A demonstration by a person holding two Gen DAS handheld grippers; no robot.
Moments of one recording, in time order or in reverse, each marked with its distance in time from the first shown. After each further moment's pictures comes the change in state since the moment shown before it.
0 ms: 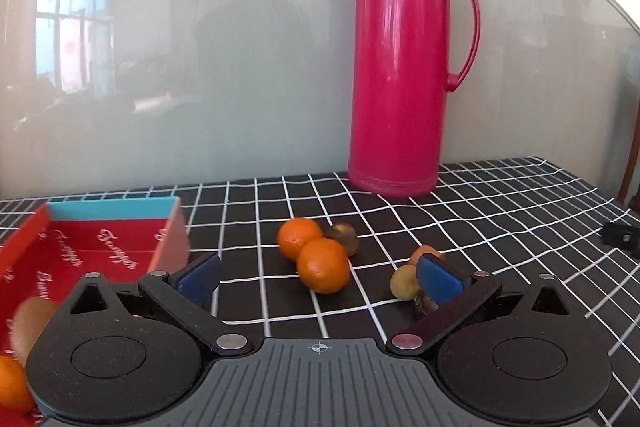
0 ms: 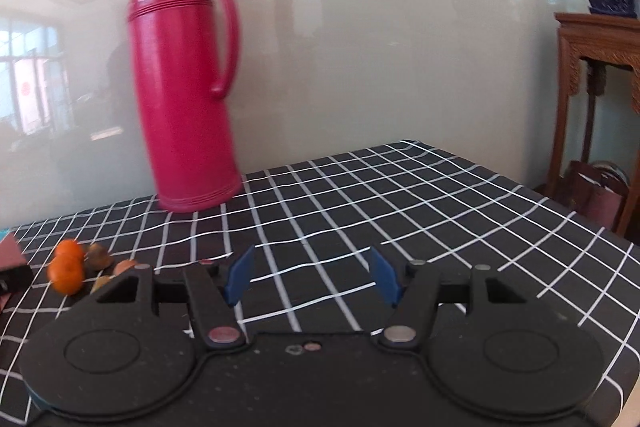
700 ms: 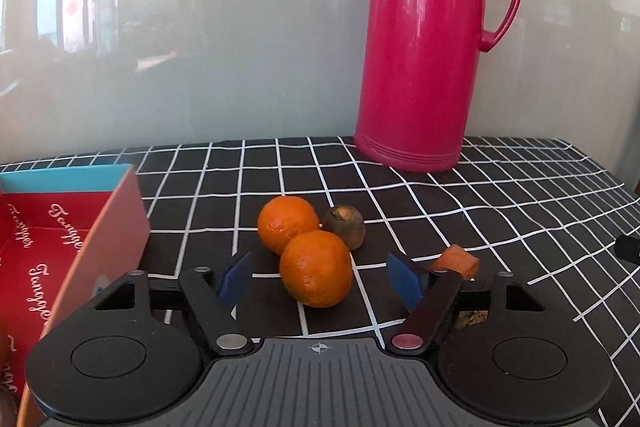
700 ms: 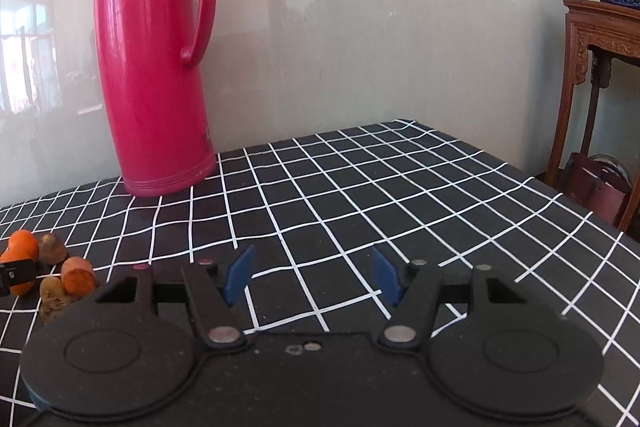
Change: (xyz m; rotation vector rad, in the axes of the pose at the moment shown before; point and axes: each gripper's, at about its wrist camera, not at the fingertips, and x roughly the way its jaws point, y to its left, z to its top) left arm 0.071 -0.008 0.003 -0.040 0.126 0.005; right arm 0.059 0.007 0.001 -0.032 0.074 -0.044
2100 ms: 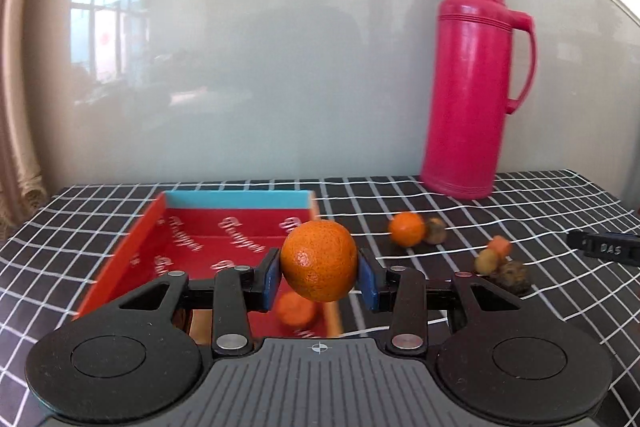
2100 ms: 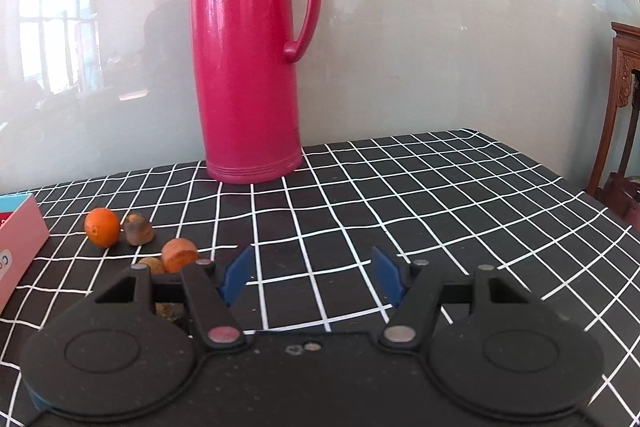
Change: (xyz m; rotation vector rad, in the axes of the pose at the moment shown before) left arm -0.140 0.109 -0.021 -0.016 -0.127 0.089; right arm -0.032 0.059 -0.006 -0.078 -0.001 0.126
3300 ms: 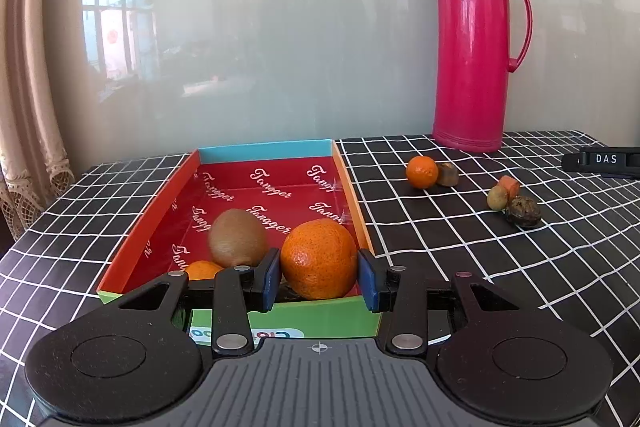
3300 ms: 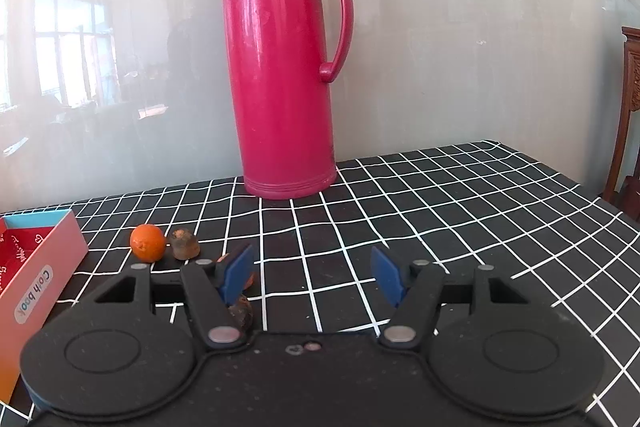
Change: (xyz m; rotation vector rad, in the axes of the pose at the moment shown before) left arm -0.031 0.004 -0.040 0.057 0.047 0.047; right arm -0.017 0.025 0.003 0.013 -0.037 0.057
